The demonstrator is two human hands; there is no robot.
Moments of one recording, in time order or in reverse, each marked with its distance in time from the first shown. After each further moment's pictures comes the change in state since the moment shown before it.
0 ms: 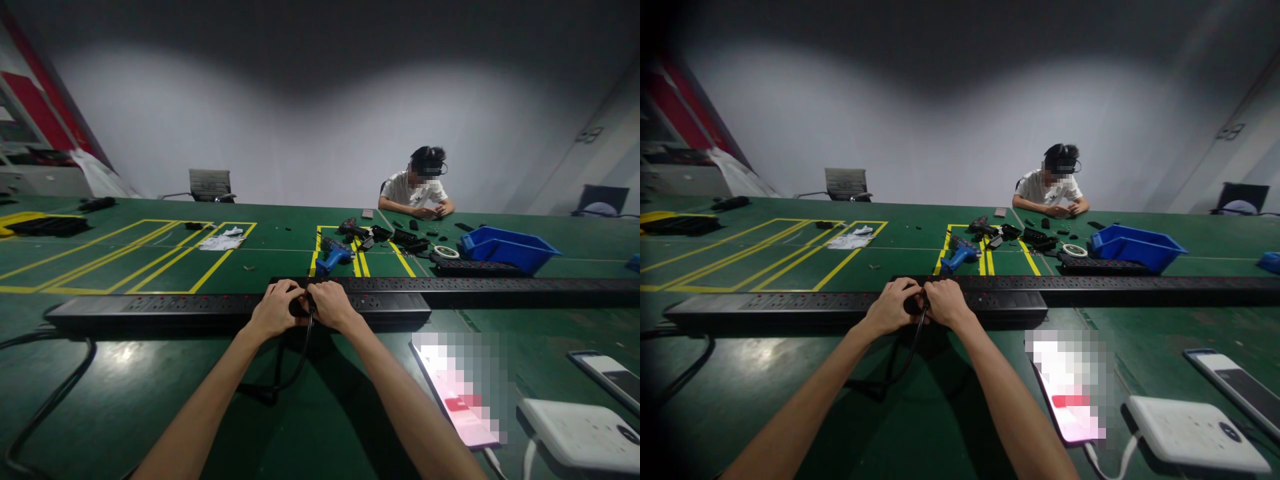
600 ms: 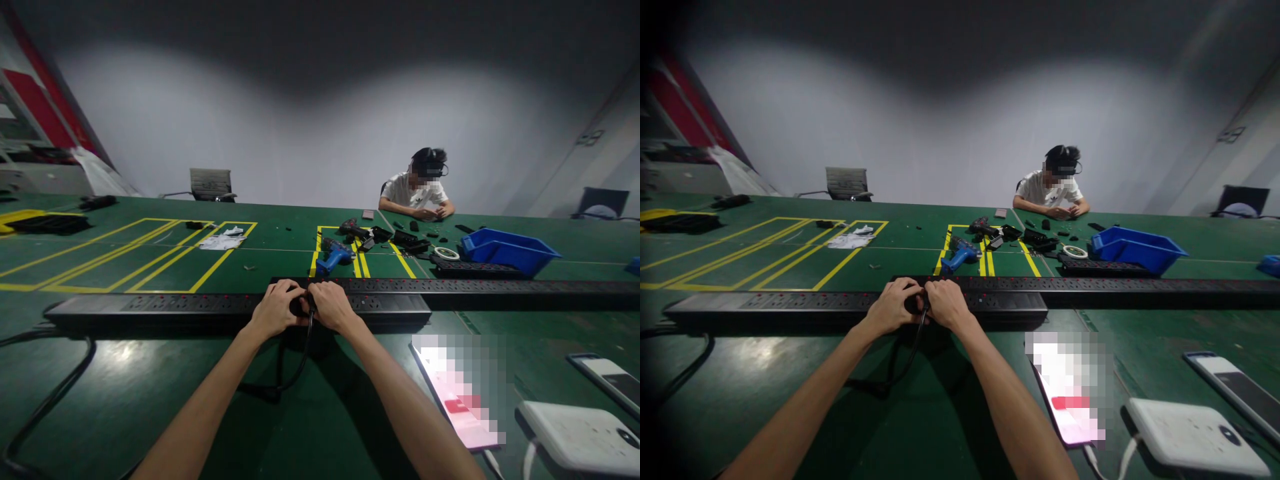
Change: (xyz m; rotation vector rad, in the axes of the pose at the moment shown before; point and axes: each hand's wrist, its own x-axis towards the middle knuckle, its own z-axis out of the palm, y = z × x) left_hand 0.000 -0.003 0.002 -0.018 -0.002 -0.011; right_hand -0.002 0.002 0.005 0.035 0.012 -0.007
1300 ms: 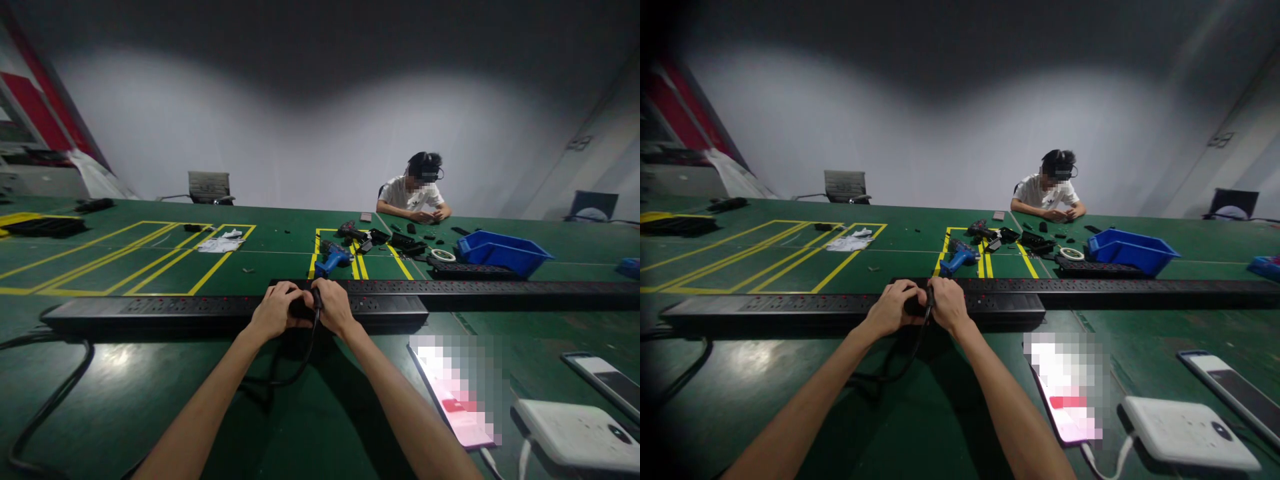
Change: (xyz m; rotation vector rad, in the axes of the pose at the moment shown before) left_hand -0.001 0.000 0.001 -0.003 0.011 0.006; right_hand -0.005 0.005 0.010 0.160 0.259 0.084
